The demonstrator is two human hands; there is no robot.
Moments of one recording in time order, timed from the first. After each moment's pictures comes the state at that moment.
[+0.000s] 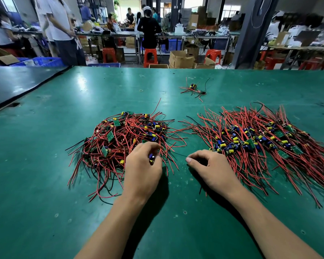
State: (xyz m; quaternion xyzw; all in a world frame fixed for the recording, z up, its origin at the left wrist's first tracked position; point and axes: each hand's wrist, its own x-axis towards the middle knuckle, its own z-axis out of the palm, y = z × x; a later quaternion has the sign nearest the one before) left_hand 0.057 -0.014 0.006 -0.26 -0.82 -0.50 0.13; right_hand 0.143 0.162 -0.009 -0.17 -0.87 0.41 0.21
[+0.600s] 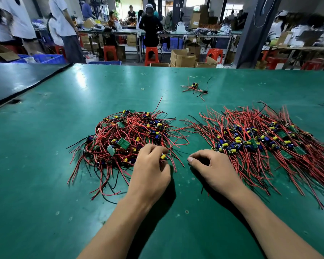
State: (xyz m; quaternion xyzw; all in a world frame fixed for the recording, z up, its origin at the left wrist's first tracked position) left_hand 0.062 -0.013 0.000 -0.33 -0.84 -0.41 0.13; right_hand 0.143 0.161 -0.008 -0.17 -0.87 0.40 0.21
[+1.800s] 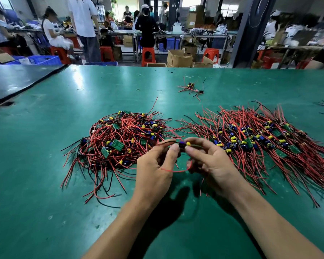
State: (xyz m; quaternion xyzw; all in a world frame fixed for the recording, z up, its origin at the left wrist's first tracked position) left_hand 0.080 0.009 0.007 -0.27 -0.67 -0.70 0.00; right_hand 0.142 0.146 0.016 -0.12 -0.55 0.81 0.17
